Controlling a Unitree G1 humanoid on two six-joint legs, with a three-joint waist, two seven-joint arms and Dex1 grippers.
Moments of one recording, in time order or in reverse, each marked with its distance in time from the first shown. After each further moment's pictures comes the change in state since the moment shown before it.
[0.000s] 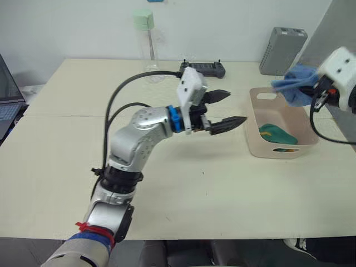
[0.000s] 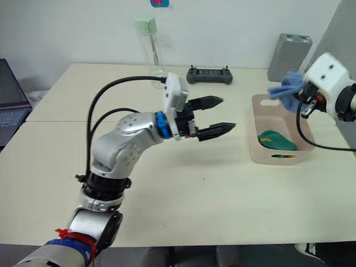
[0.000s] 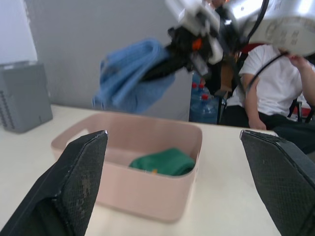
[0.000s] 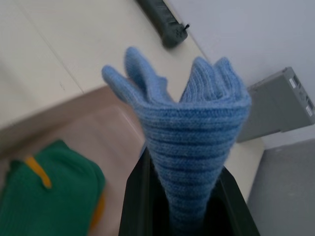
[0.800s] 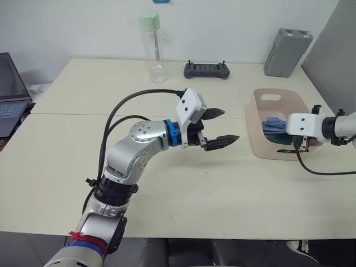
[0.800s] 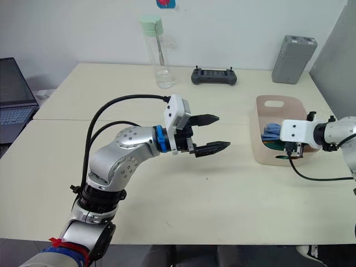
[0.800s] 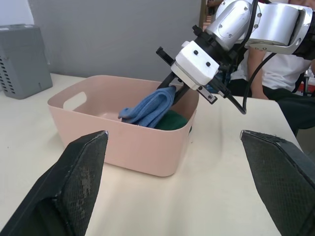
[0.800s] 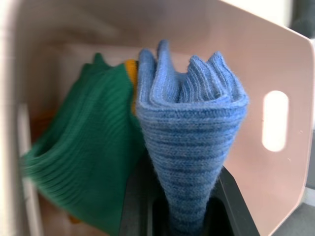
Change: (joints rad) left arm 0.120 0.099 -0.030 -0.103 0.021 0.052 -0.036; right arm 0.109 0.068 0.101 0.214 -0.272 -0.493 0.191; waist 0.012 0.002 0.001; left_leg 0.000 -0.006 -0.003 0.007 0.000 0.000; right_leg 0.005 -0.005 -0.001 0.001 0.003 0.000
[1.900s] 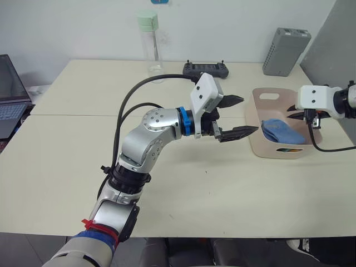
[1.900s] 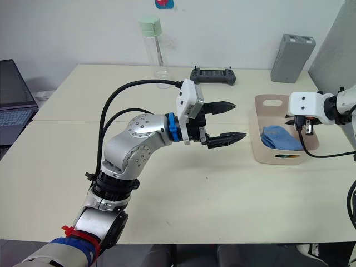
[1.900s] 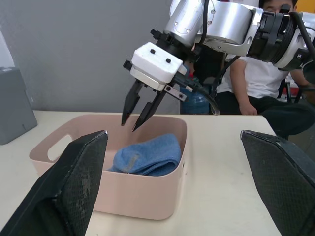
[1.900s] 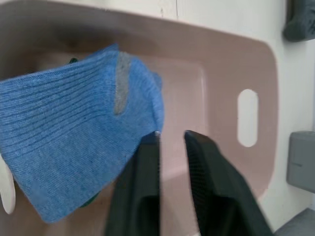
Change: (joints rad) left arm -0.120 -0.092 -0.022 0.103 0.044 -0.078 -0.041; right arm -0.353 0.084 0.030 0.357 -0.059 -0.076 0.253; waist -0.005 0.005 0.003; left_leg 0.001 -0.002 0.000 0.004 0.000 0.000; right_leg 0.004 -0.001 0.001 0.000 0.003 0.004
